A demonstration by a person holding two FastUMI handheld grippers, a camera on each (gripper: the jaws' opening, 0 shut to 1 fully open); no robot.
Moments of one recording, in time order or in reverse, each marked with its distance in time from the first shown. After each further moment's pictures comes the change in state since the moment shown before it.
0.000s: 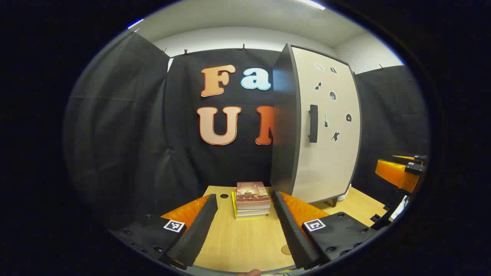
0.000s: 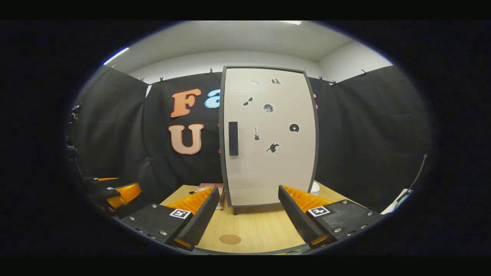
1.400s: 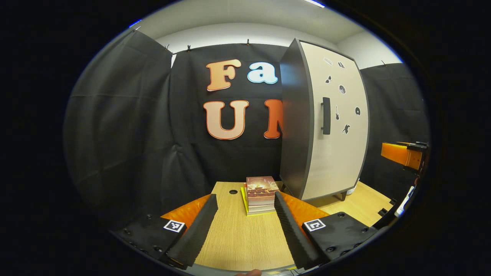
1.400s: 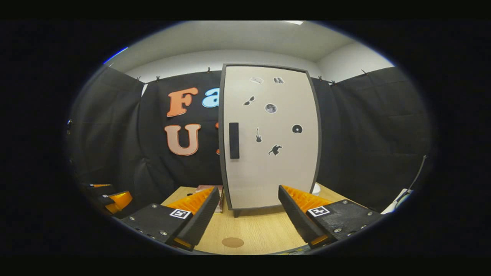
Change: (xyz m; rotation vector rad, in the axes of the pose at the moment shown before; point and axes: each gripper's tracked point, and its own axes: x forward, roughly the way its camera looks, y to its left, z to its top) left arm 0.012 0.043 -0.018 -0.004 0.048 0.022; right arm 0.035 0.017 0.017 -0.005 -0.005 -0.030
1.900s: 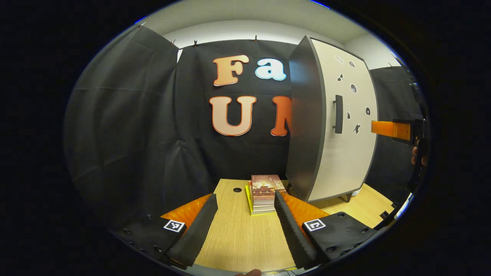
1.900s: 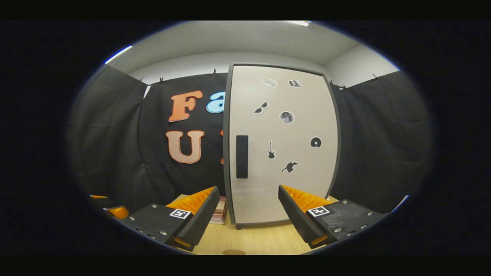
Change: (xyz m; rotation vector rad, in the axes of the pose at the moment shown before) left arm 0.025 0.024 -0.010 -0.027 0.032 0.046; right arm 0.089 0.028 0.042 -0.022 -0.047 0.061
